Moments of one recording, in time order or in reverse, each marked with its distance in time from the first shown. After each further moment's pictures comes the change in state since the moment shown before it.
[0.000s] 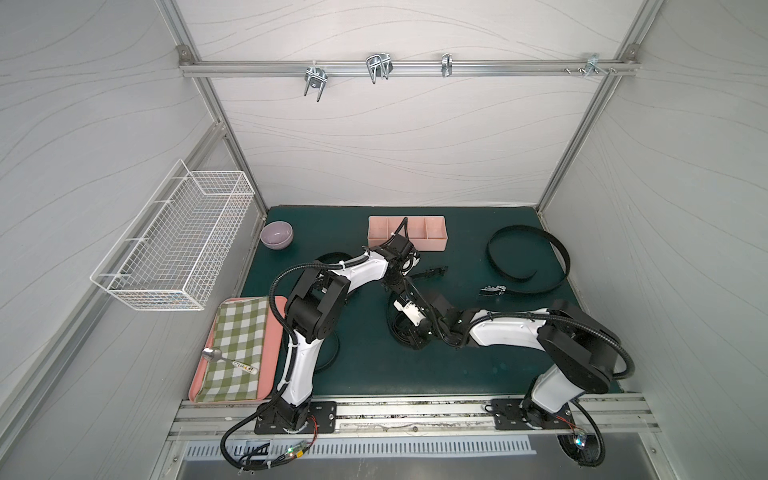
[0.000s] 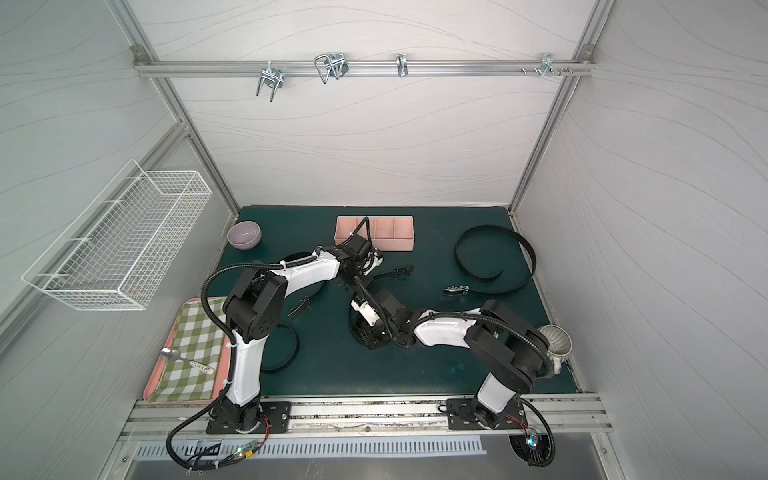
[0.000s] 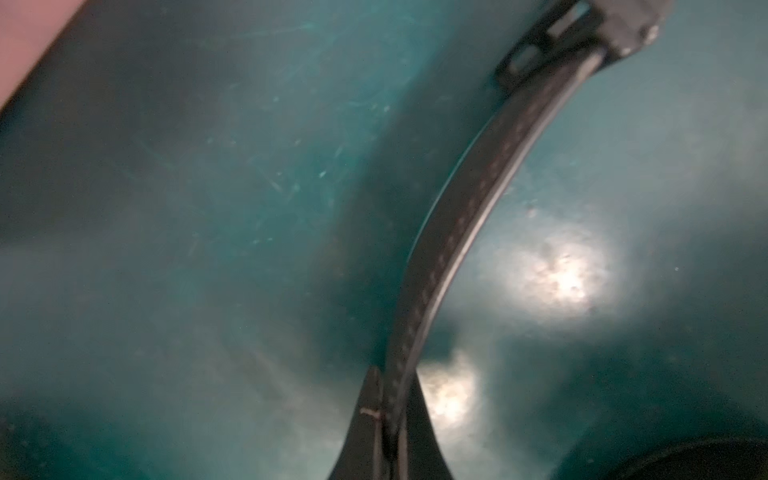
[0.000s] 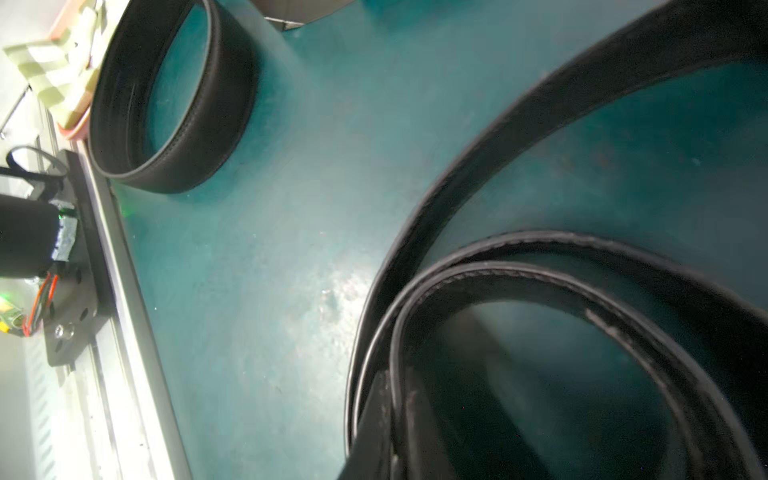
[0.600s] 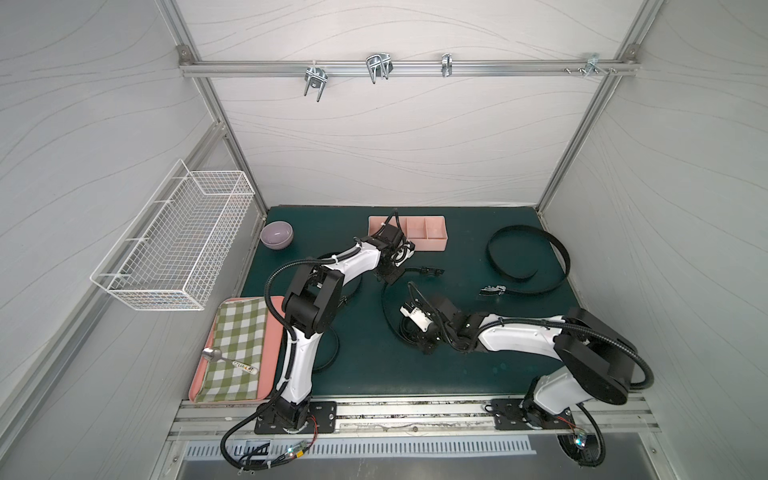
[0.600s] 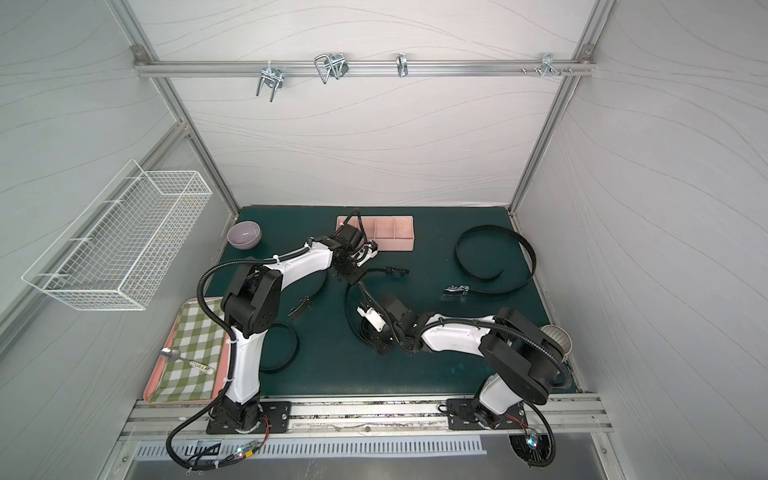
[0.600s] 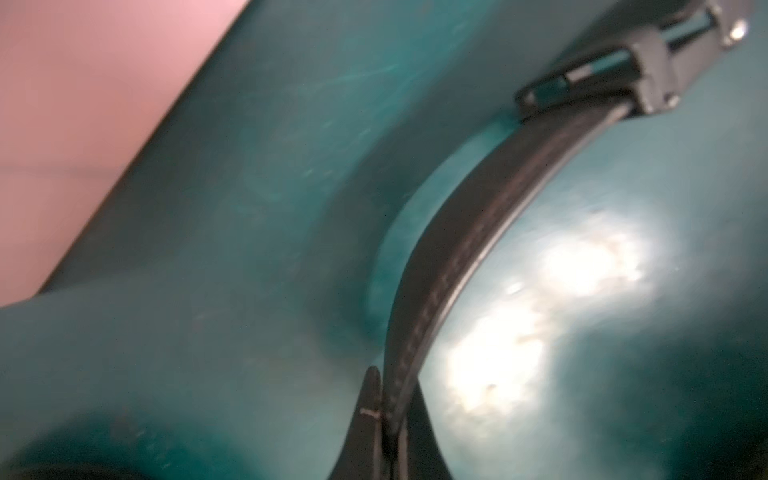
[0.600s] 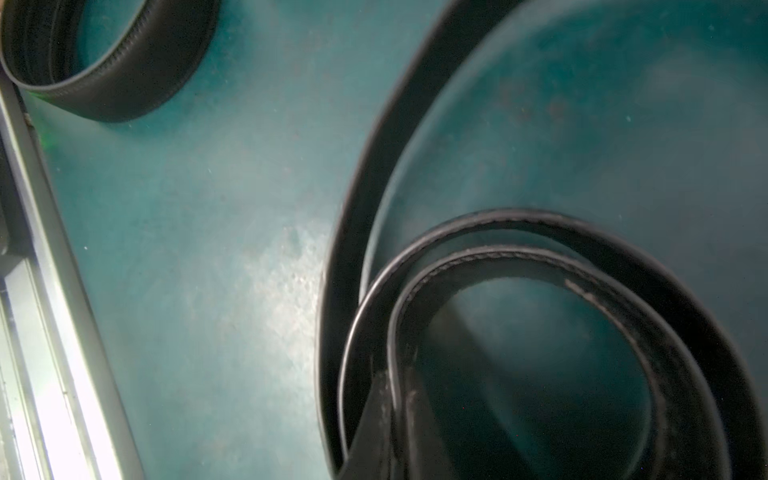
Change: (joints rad) left arm 0.092 0.023 0.086 -0.060 0.024 0.147; right arm 0.002 -0.102 -0.080 -0.079 0.093 -0.095
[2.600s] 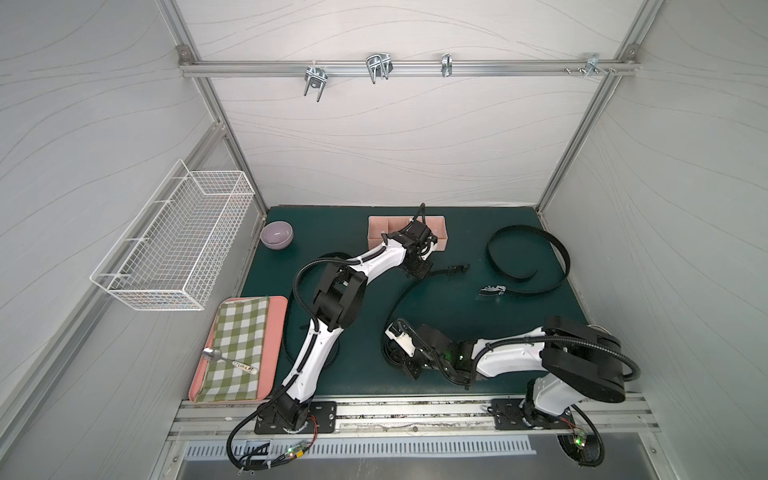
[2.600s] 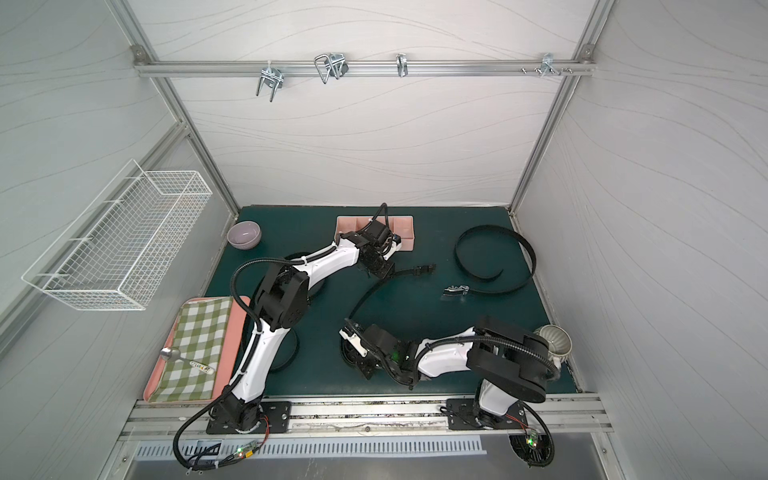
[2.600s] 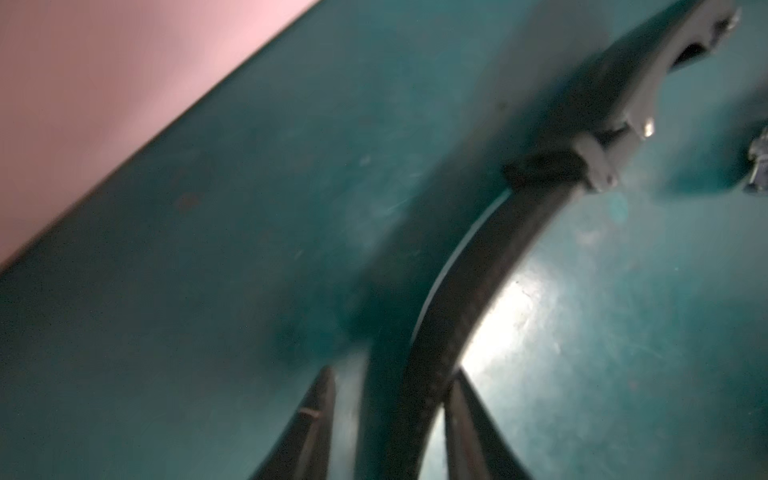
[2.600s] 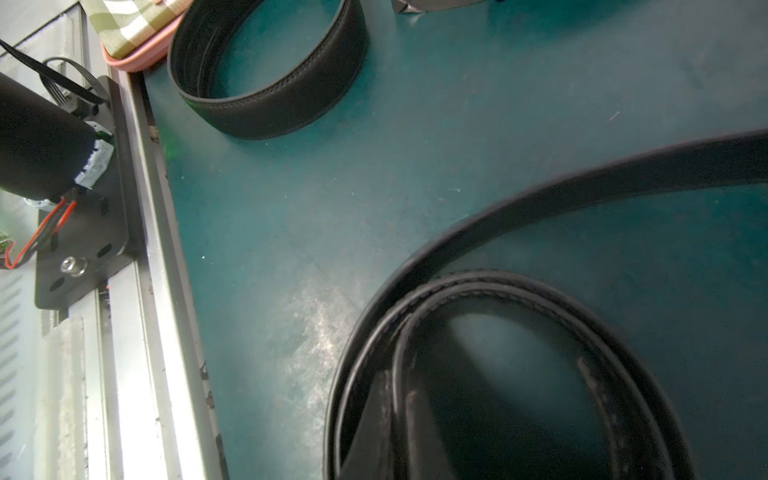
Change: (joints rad) left arm -0.115 0.175 0.309 -0.060 0.086 -0.335; right arm 0.266 0.062 -0.111 0.387 0.144 0.136
